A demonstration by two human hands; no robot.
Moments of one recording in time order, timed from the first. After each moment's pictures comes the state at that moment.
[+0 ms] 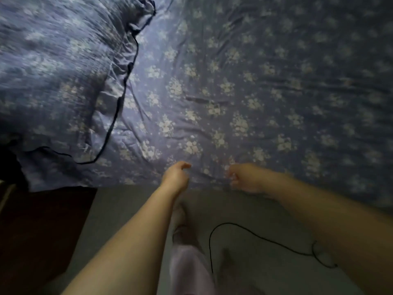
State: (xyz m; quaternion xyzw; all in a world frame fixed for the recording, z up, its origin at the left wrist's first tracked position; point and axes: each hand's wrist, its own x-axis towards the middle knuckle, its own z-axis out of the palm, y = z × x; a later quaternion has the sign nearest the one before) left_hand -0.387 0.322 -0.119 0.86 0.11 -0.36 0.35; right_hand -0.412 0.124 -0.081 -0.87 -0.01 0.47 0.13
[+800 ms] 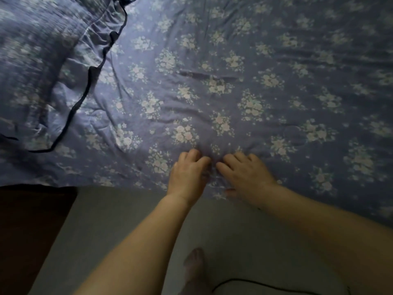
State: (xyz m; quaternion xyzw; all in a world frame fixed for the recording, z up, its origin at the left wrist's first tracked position) left_hand -0.401 0.279 -0.253 0.96 -0.20 -0.07 0.19; right_hand -0.426 0.116 -0.235 -0.97 -0.22 0.09 -0.07
